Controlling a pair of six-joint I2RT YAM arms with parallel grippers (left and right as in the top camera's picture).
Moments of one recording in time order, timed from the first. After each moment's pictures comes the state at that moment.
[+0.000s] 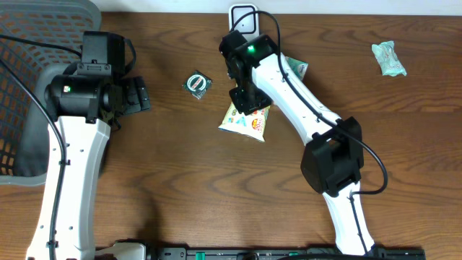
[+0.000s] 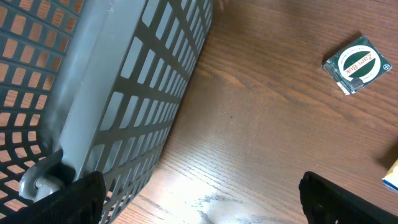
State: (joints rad) left arm -0.06 1.45 1.58 -1.26 -0.30 -0.28; right arm 0.57 2.31 2.17 -1.44 0.03 0.17
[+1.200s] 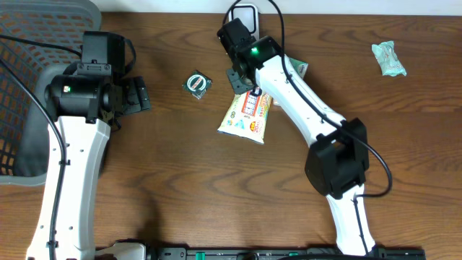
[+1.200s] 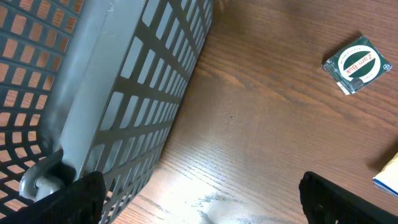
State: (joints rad) left arm -0.06 1.45 1.58 -1.26 -0.30 -0.28; right arm 0.56 2.29 2.12 -1.08 0.22 0.16
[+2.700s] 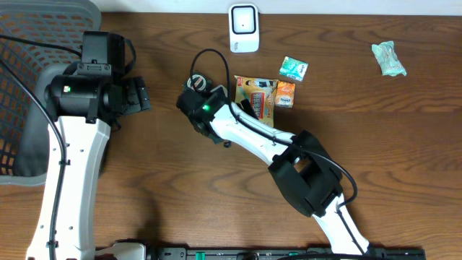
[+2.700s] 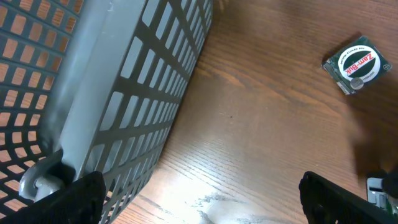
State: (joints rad) left arm -0.06 1.45 1.58 -1.26 -0.30 -0.28; right arm 0.84 2.29 1.79 -1.01 0.57 0.42
